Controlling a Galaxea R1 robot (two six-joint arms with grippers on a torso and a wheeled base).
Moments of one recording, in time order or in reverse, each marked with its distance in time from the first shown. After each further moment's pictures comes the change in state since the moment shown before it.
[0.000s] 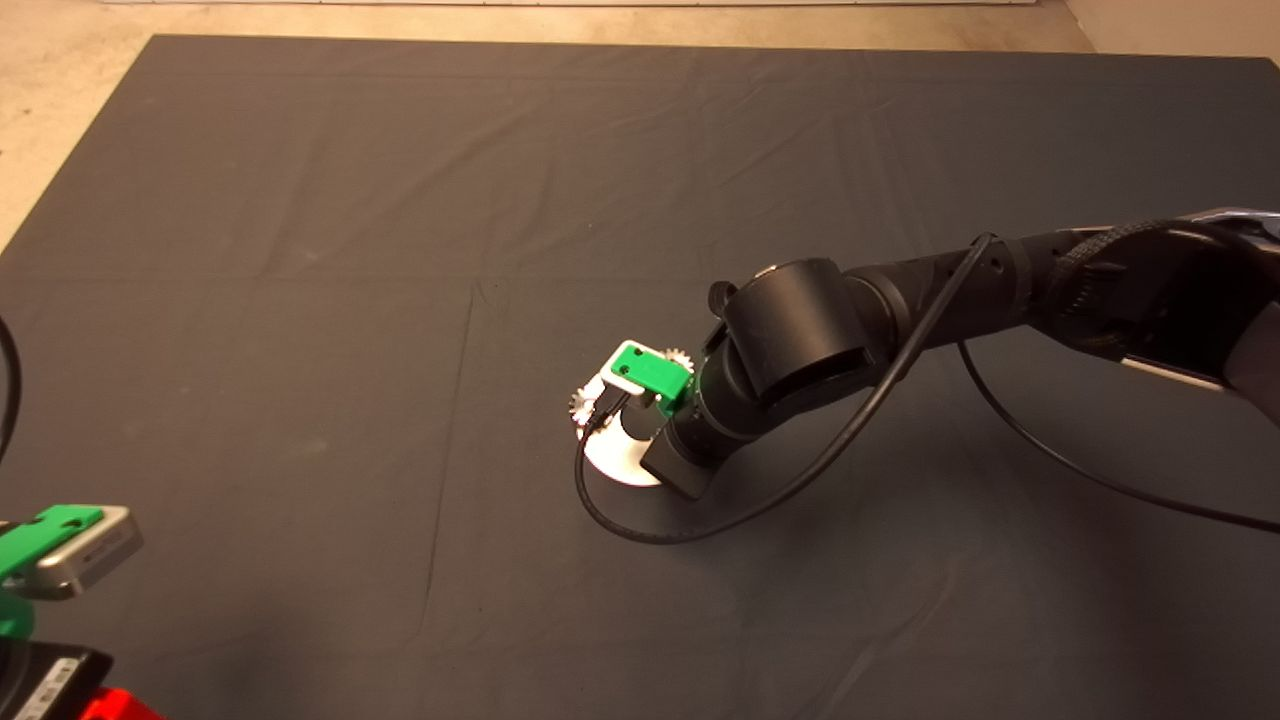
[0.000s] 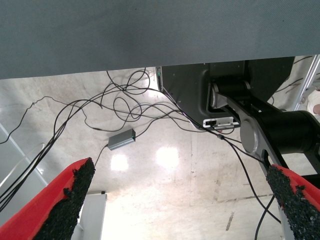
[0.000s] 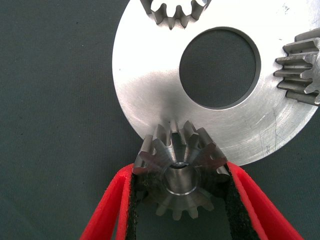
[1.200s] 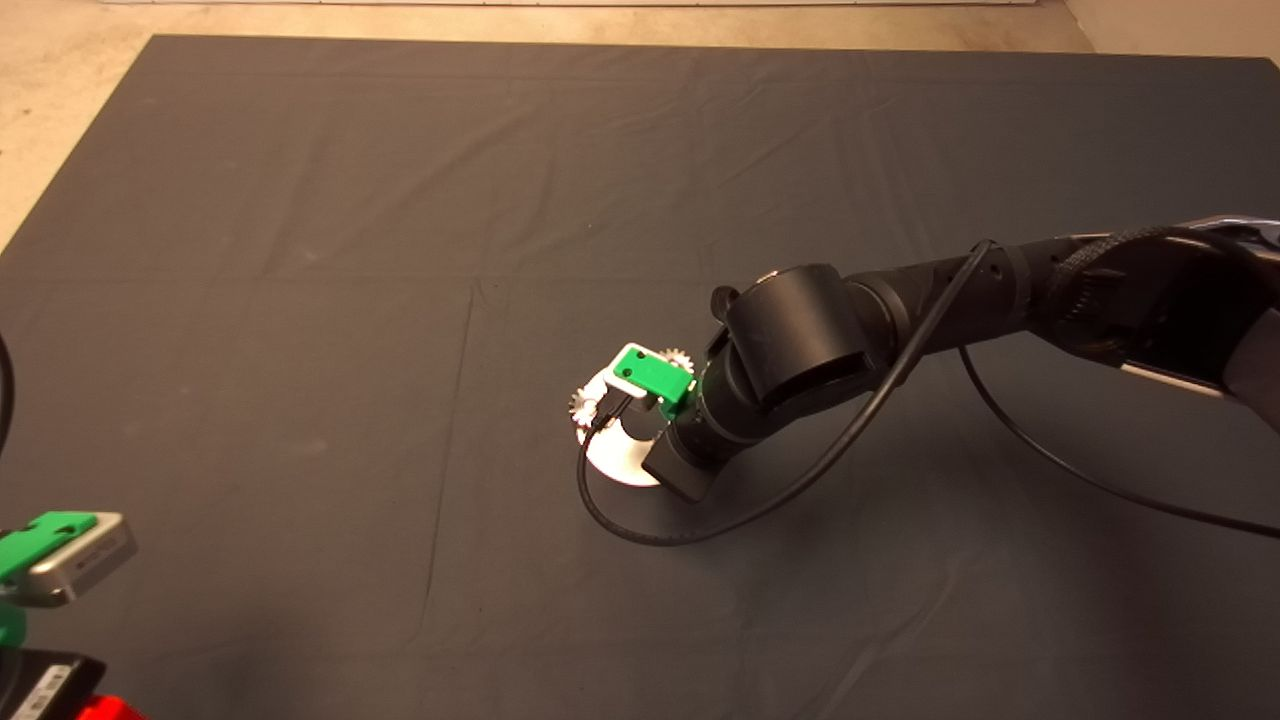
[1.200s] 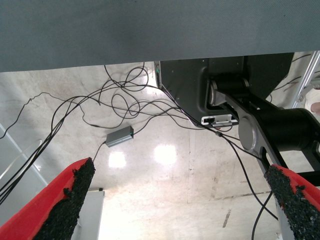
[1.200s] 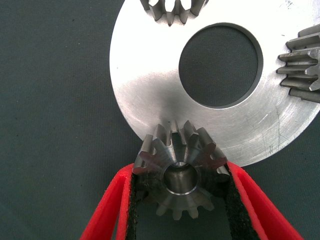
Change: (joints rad) left arm 0.000 -0.010 0.000 -0.015 0.000 0.000; right arm -0.015 -0.003 -0.001 0.000 -0.002 -0.001
